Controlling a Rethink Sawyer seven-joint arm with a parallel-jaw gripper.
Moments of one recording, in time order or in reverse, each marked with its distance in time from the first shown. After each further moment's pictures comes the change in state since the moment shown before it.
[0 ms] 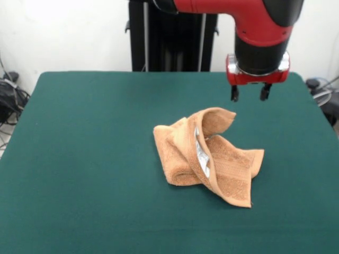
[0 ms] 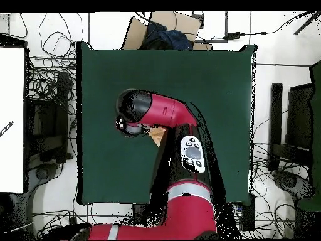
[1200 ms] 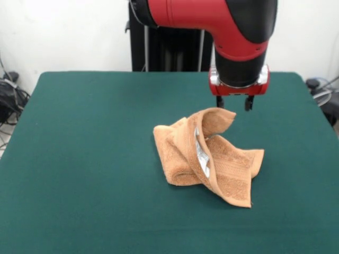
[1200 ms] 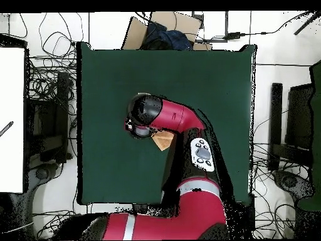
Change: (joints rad) arm -0.040 0.044 0.003 0.030 0.000 -0.078 0.000
